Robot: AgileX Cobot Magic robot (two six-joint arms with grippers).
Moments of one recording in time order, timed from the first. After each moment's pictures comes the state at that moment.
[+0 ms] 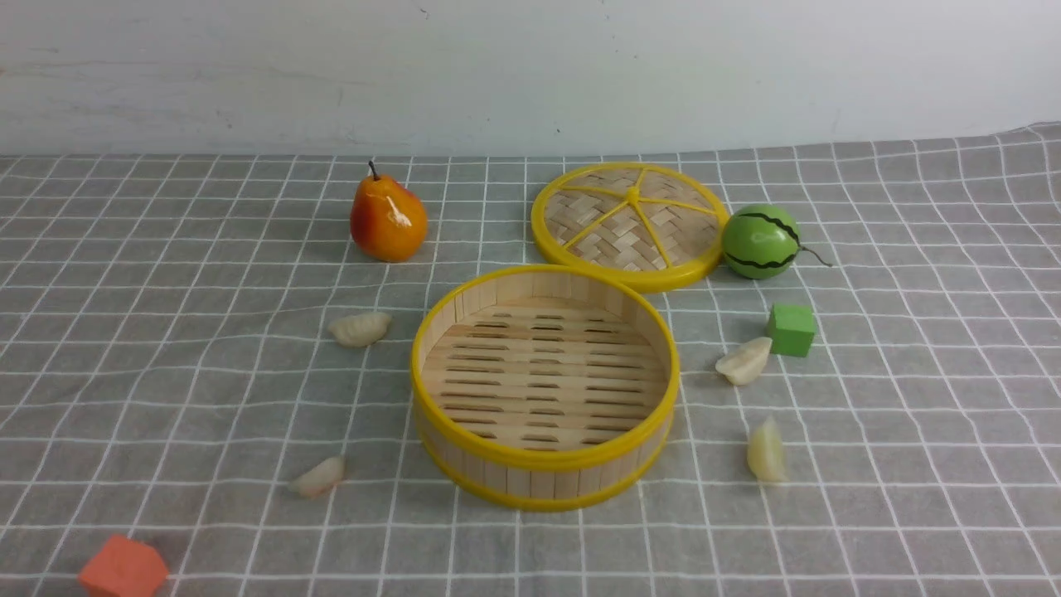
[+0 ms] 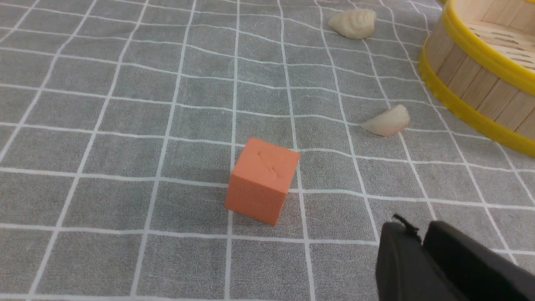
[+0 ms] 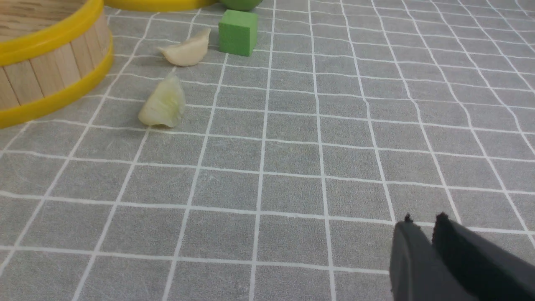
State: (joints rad) right arm -0.03 -0.01 0.02 0.07 0.38 -0.09; left arm -0.10 -0.01 0.03 -0.05 0.39 -0.16
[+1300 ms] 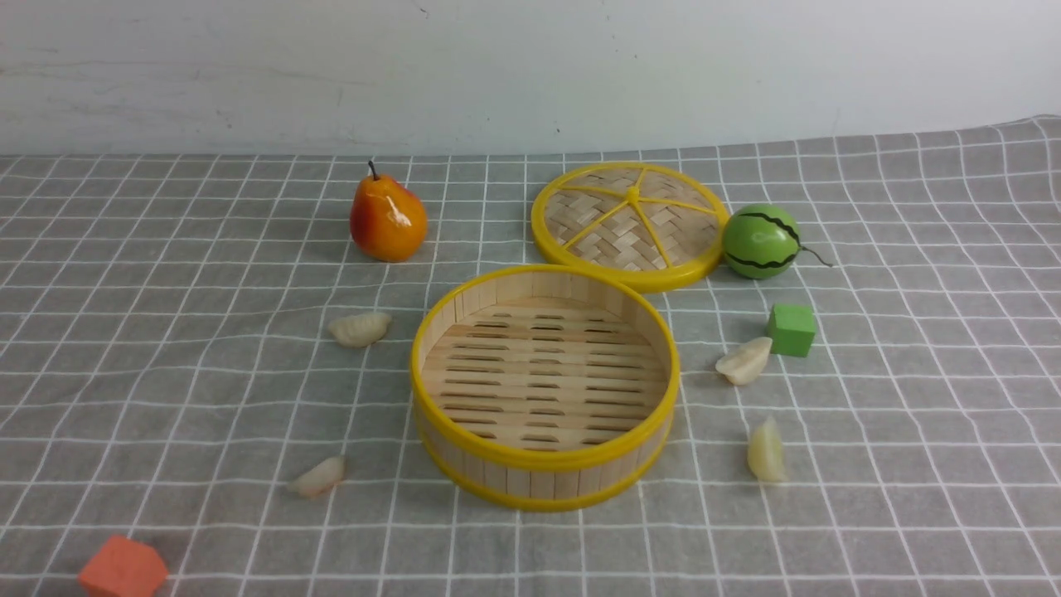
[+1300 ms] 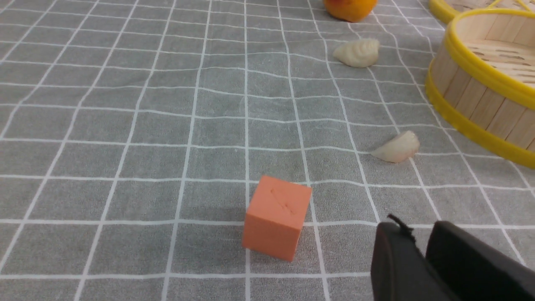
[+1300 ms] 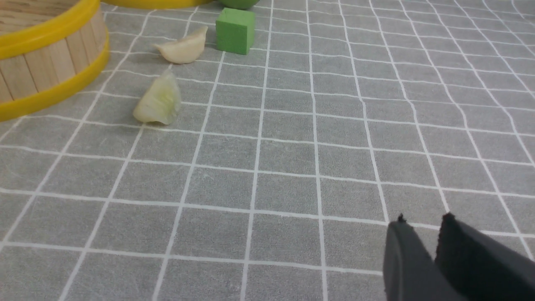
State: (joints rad) right arm -0.03 -0.01 0.02 0.03 0.37 -0.09; left arm -0.10 -0.01 0.03 0.00 0.33 -0.14
